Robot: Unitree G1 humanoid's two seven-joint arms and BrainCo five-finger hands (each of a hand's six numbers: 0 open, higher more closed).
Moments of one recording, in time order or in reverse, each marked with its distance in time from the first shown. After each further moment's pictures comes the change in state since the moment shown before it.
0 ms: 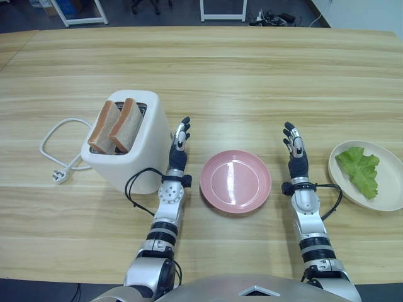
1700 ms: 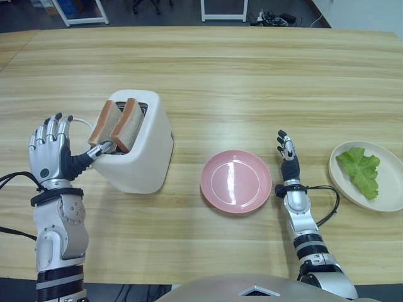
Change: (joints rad) left arm 0.430 0.547 0.283 -0.803 0.804 0.665 0.068; right arm -0.046 0.021 0.017 0.157 -0.011 -0.019 -0.048
